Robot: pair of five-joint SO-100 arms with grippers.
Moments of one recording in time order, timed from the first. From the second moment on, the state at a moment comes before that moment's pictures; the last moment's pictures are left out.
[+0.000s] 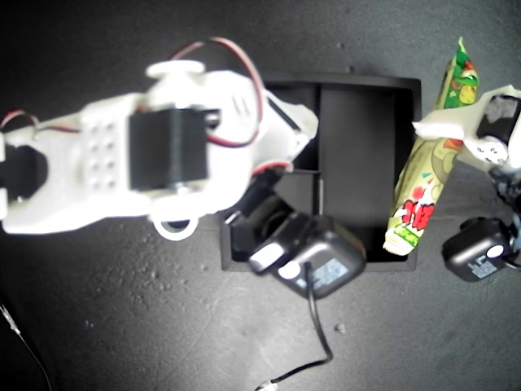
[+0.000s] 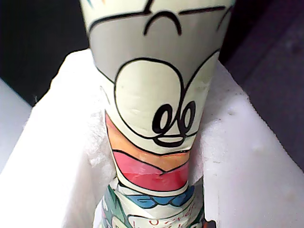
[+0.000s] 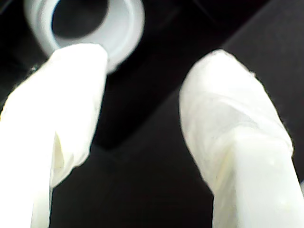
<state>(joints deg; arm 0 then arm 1) -4.0 46.2 4.0 104.2 -47.4 8.5 98.4 93.6 54.3 19.6</state>
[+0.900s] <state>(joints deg) 14.4 83.1 84.5 78.3 -75.5 6.4 94.8 104.8 34.9 1.5</state>
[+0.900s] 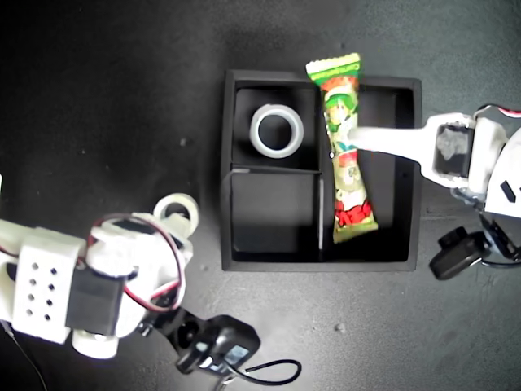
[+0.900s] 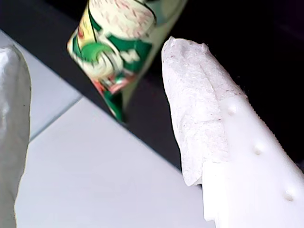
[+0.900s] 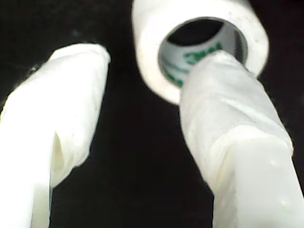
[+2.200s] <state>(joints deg) 12.9 87.4 96.8 66.0 -75.8 6.0 164.9 143.3 62.4 48.3</state>
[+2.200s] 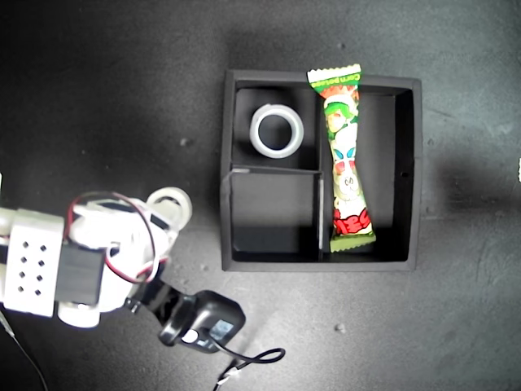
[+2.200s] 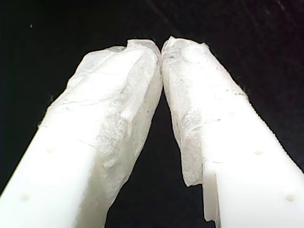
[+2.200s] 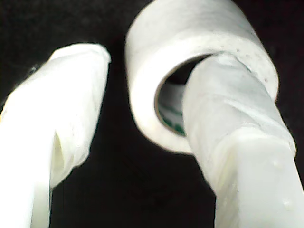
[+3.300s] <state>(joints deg) 10.0 80.6 90.4 71.1 -72.4 4.6 164.9 155.6 49.1 64.2</state>
